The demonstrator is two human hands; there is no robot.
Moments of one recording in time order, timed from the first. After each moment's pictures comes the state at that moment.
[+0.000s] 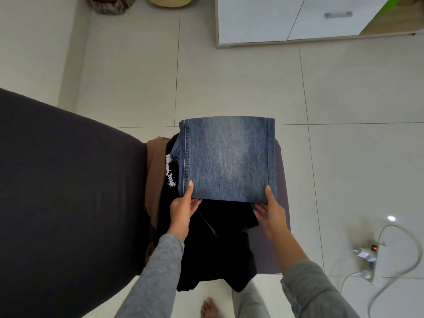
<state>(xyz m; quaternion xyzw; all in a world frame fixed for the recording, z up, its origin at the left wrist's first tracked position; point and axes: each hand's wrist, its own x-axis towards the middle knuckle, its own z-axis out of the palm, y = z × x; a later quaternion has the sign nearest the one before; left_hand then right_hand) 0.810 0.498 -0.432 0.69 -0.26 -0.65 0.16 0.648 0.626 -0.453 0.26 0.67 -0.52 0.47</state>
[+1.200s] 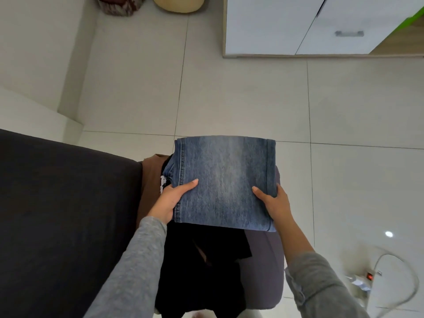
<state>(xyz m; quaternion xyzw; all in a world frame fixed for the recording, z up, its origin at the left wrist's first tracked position) 0.766 0.402 -0.410 0.64 -0.26 -0.73 0.06 0.566 0.556 -0.433 -0.04 0.80 -0.41 0.45</state>
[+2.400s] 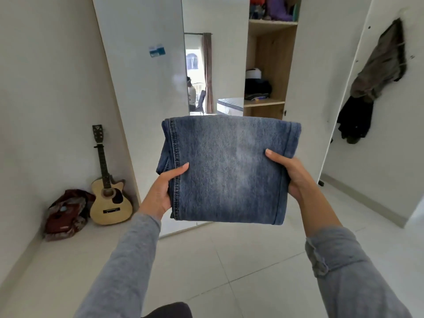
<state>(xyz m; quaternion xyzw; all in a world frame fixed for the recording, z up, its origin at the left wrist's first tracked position) 0.568 0.569 0.104 0.16 -0.51 -0.81 0.23 0.404 0.791 0.127 -0.19 0.57 -0.77 0.21</state>
